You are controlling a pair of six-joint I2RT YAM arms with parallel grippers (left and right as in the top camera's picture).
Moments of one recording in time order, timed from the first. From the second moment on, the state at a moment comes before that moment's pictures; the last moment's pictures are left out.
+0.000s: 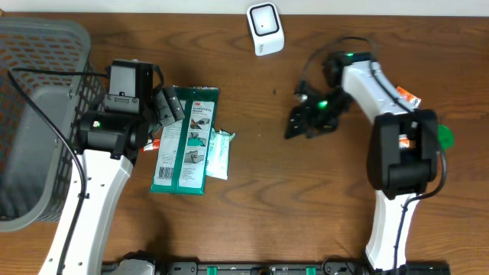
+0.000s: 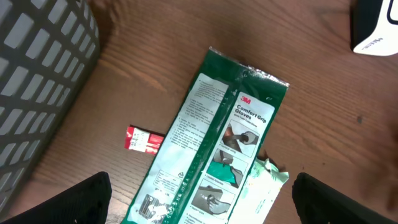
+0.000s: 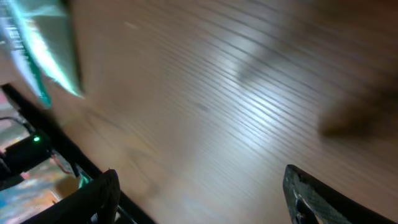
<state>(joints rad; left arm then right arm) -0.15 1.31 1.29 -0.95 -0.14 -0.48 0.18 2.22 1.70 -1.29 -0.58 -0.23</state>
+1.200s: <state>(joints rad) -0.15 1.31 1.29 -0.95 -0.14 -0.48 0.70 2.22 1.70 -0.62 -0.39 0.25</state>
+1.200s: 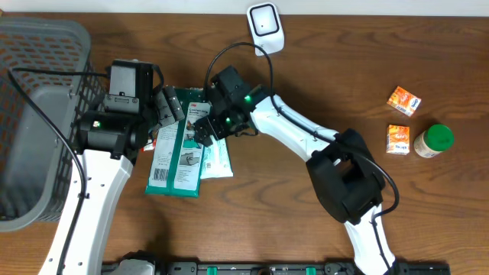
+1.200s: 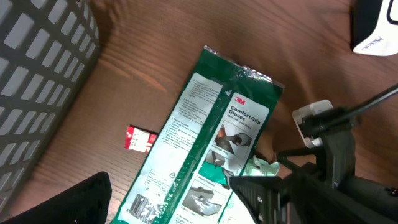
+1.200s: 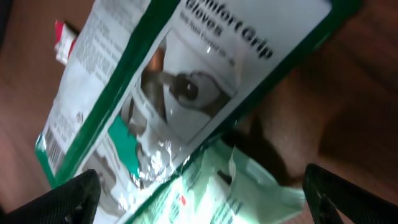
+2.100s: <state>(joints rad) -0.15 1.31 1.29 -0.95 -0.14 -0.48 0.67 2.22 1.49 -0.19 -0.54 0.36</state>
